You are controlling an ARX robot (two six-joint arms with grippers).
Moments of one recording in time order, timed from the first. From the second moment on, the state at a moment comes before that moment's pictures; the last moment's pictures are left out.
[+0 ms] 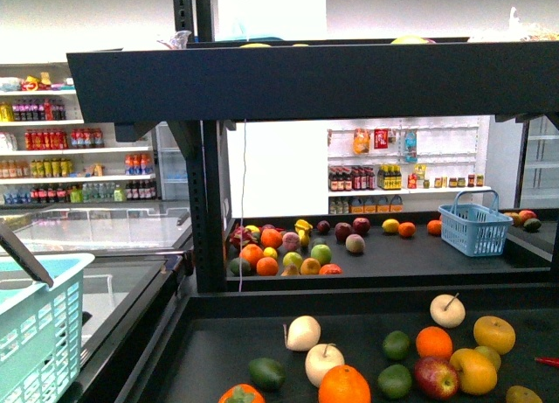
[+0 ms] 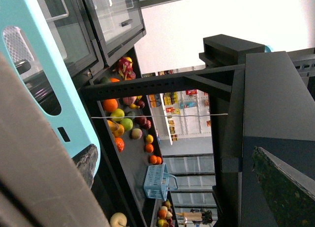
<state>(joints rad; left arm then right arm) 0.38 1.89 1.30 0.56 0.42 -1.32 0.00 0.00 0.02 0.00 0.00 0.00</state>
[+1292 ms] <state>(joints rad) 0.15 1.57 1.15 0.35 0.83 -0.92 0.00 0.00 0.02 0.00 0.00 0.00</state>
